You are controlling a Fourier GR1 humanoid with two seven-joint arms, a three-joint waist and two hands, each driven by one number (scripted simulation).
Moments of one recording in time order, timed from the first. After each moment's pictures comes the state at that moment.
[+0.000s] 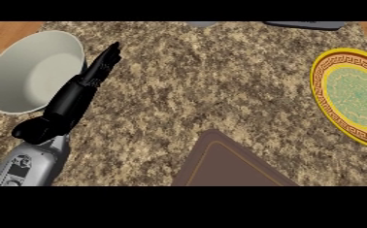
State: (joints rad) left arm -0.28 0.36 -0.20 -1.64 0.10 -0.08 -0.02; right arm -1.14 -0.87 0.75 0.00 0.41 -0.35 1.23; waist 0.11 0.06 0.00
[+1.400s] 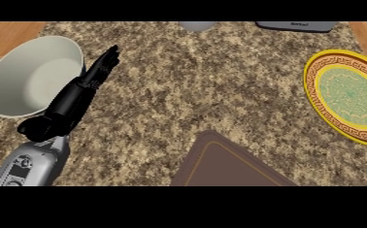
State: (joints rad) left arm -0.27 0.36 -0.19 -1.62 0.09 -0.09 -0.02; right arm -1.02 -0.76 0.67 0.00 0.34 -1.02 1.20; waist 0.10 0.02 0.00
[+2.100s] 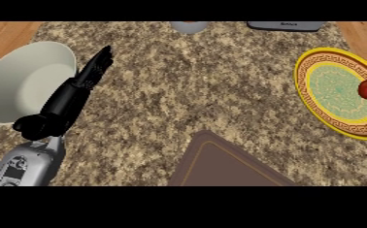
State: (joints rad) left arm -0.25 0.37 -0.16 -1.61 0.09 -0.08 -0.01; right arm -1.12 -0.65 0.69 0.00 0.35 -1.38 1.31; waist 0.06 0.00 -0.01
